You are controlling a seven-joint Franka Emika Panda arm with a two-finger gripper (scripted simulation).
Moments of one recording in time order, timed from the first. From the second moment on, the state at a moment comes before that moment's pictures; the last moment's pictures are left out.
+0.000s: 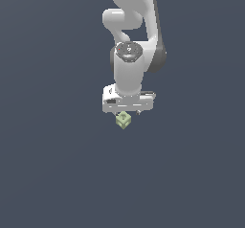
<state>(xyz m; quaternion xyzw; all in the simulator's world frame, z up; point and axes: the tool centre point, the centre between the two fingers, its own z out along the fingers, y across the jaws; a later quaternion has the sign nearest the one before) -0.007 0.021 0.162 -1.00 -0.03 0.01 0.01</state>
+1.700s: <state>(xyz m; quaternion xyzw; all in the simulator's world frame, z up) -0.021 0.022 0.139 -0.99 -0.14 0.01 0.01</state>
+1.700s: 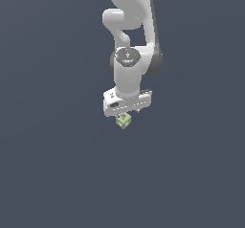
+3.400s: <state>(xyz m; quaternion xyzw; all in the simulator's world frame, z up) -0.054 0.005 0.082 -0.92 -0.39 0.00 0.00</state>
